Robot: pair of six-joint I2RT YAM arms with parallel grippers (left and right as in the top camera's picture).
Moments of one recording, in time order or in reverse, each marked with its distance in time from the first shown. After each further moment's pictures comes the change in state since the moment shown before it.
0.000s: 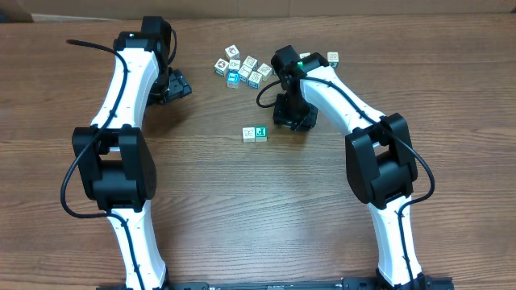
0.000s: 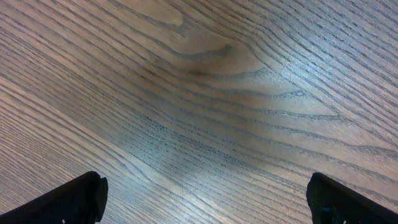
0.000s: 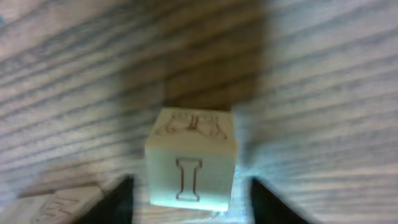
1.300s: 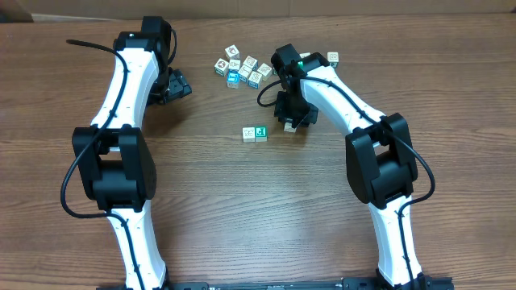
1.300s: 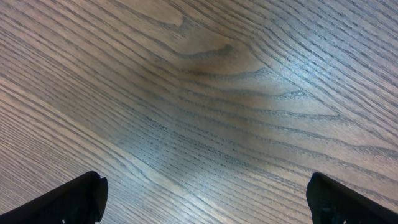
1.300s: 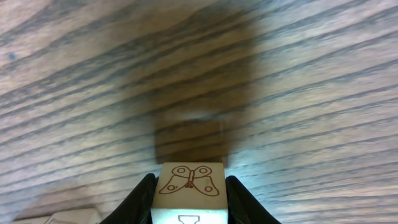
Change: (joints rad) left arm 0.000 0.000 0.000 0.000 0.000 0.000; right arm -0.001 0.000 0.000 0.042 0.048 -0.006
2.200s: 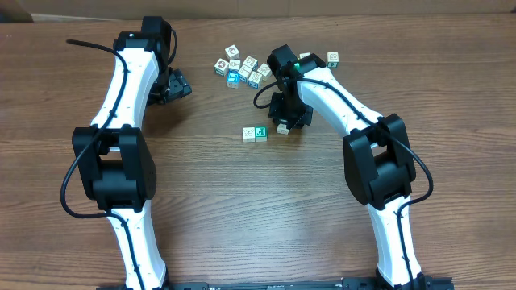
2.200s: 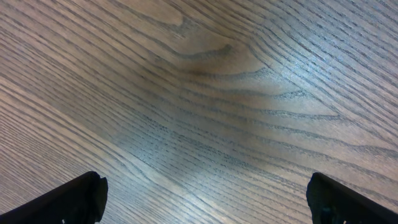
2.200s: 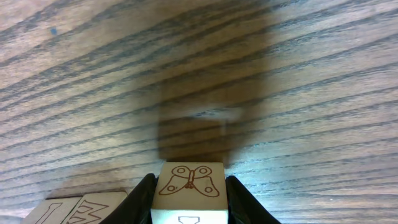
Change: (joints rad) left arm 0.000 0.000 0.000 0.000 0.000 0.000; right arm 0.016 0.000 0.000 0.016 -0.059 0.000
